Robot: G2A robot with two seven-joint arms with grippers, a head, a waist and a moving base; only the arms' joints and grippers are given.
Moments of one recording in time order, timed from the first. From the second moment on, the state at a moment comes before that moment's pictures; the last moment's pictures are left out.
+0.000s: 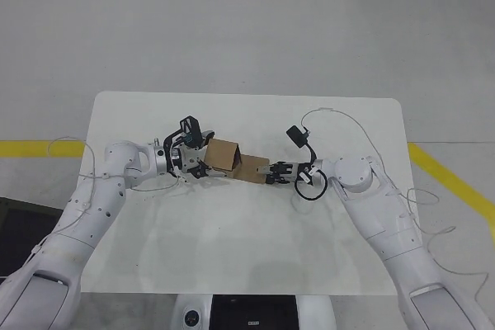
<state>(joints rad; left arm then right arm) 0.74 -1.03 -0.94 -1.08 1.19 -1.01 0.07 -0.82 -1.30 1.05 -1.13 -0.05 -0.02 1.02</state>
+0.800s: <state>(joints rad) 0.74 -1.04 -0.93 -1.09 1.19 -1.01 0.05 -0.69 -1.35 0.94 -1.06 0.07 -0.13 1.04</state>
